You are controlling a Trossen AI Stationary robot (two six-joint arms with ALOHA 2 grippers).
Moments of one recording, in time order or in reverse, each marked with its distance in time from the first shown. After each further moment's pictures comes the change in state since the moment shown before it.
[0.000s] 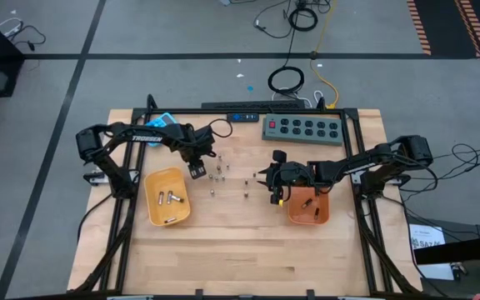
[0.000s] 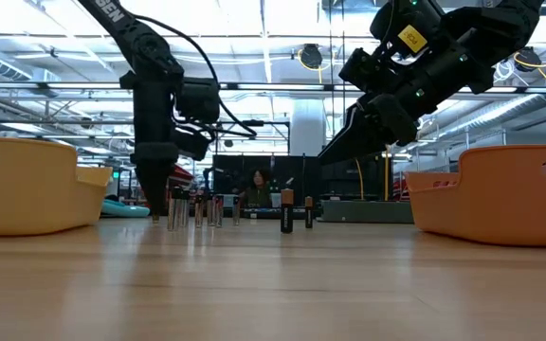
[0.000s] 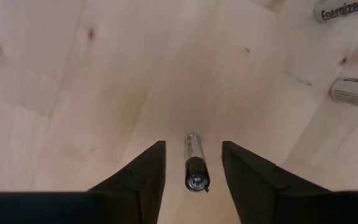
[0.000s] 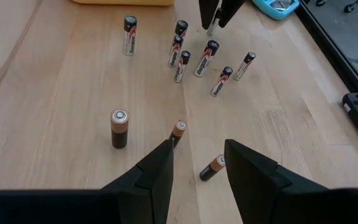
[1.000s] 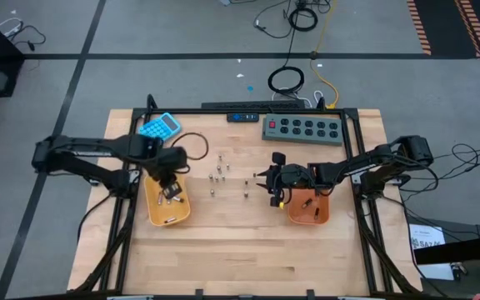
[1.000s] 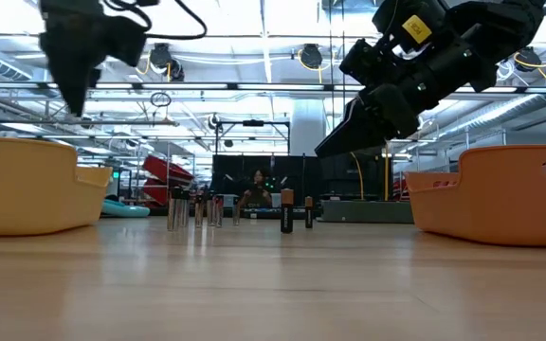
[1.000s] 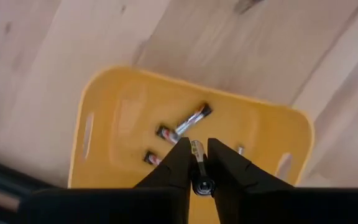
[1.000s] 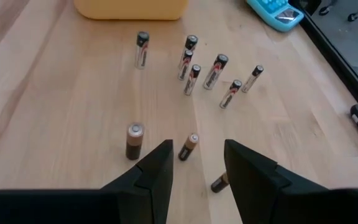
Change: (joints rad) left arm -0.390 -0.482 0.089 -0.528 0.046 -0.558; right arm 0.027 0.000 0.000 0.032 0.000 0.016
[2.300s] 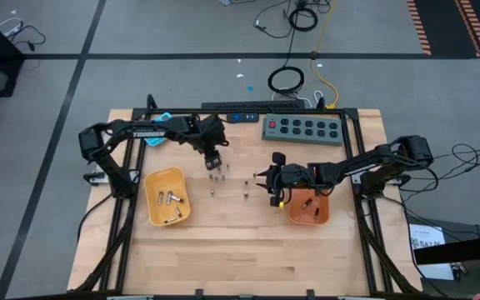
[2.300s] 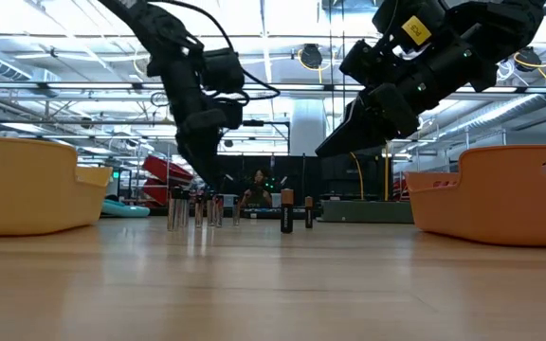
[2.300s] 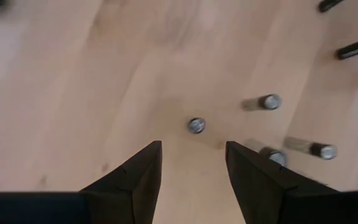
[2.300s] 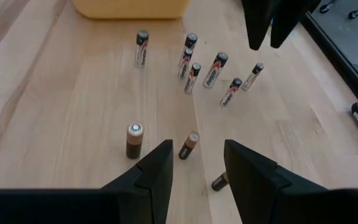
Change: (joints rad) left arm 0.380 0.507 0.093 0.625 0.015 0.566; right arm 0.000 0.000 0.000 -0.004 0.000 0.011
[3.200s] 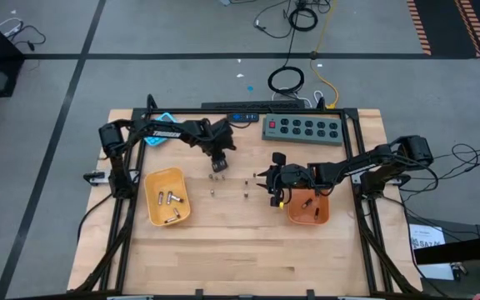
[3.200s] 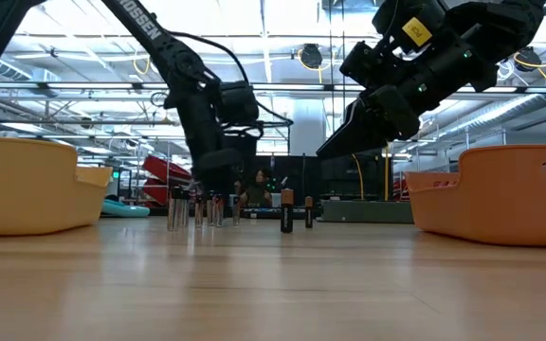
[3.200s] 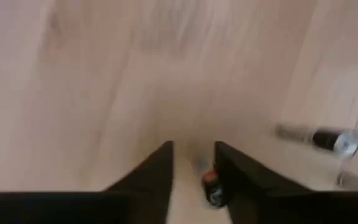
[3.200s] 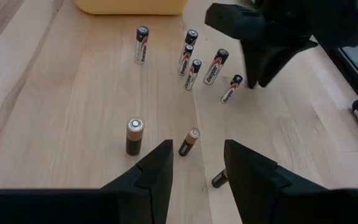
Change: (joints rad) left arm 0.007 0.190 0.018 0.145 0.009 0.072; right arm 0.000 0.000 0.000 -0.010 0.000 0.000
